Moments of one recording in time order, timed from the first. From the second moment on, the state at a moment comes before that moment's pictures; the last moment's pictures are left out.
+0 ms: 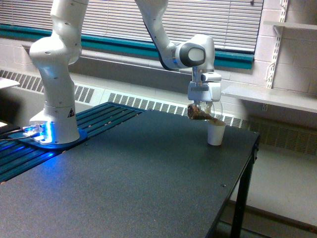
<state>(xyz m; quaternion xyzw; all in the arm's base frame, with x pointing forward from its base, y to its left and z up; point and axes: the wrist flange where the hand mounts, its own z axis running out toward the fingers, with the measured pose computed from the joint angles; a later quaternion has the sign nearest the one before) 0.470 0.301 0.243 0.99 0.02 0.09 0.09</state>
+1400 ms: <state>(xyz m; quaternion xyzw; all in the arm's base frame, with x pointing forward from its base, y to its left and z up) 0.485 0.308 0.235 0.99 0.01 0.08 0.11</state>
